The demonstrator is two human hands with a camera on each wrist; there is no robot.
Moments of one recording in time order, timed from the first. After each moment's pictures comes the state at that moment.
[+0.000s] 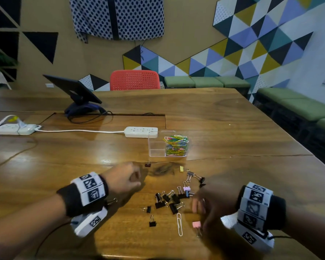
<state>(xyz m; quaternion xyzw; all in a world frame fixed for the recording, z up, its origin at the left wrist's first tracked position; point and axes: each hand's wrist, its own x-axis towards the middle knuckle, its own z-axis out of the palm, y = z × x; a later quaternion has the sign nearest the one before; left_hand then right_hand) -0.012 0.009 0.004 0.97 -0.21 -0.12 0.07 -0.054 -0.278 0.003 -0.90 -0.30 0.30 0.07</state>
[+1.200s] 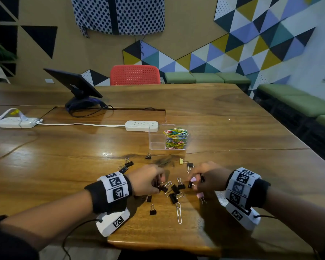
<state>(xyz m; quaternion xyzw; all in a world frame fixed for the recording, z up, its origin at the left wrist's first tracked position) -0.030 -0.039 -0.013 0.93 -0.31 -0.14 0.13 -0.027 -0.282 -0.014 -0.95 -0.21 0.20 0.12</state>
